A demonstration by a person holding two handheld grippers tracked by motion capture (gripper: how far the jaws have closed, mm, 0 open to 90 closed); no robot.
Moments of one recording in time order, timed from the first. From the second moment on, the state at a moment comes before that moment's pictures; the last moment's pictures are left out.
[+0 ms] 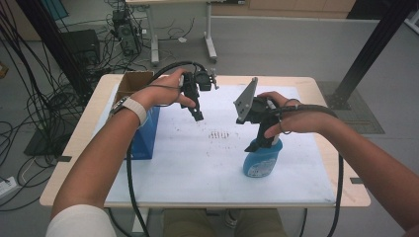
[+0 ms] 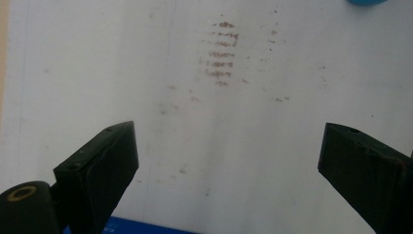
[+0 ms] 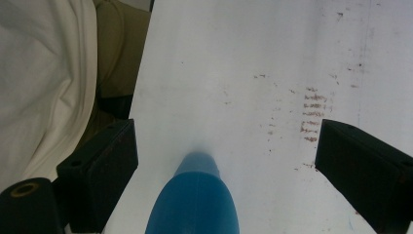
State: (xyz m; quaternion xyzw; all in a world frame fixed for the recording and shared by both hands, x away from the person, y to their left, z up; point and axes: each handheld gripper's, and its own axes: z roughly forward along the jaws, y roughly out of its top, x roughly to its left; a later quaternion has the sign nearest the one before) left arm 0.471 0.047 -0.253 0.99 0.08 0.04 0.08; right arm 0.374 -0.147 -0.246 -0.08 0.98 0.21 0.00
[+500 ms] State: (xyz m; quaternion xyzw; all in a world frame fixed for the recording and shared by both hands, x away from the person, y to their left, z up) left arm 0.469 0.048 -0.251 0.99 0.08 0.04 0.09; right arm 0.373 -0.151 -0.243 -0.08 0.97 0.21 0.01
